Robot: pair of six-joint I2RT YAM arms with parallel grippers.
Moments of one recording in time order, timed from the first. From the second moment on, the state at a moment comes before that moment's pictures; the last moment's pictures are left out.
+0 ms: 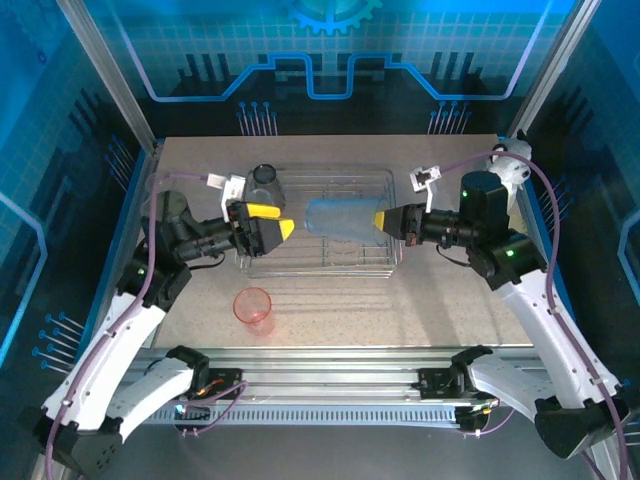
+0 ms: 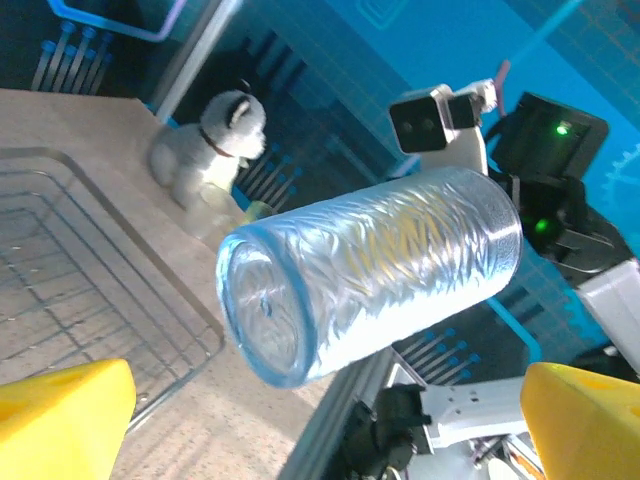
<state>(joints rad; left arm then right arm) -0.33 0.89 0.99 -0.21 0.80 -0.61 0.34 0.99 1.13 -0.50 -0.80 0.55</state>
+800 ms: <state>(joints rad) -0.44 1.00 1.01 -0.13 0.90 -0.67 0.45 1.14 1.13 -0.21 -0.97 0.74</state>
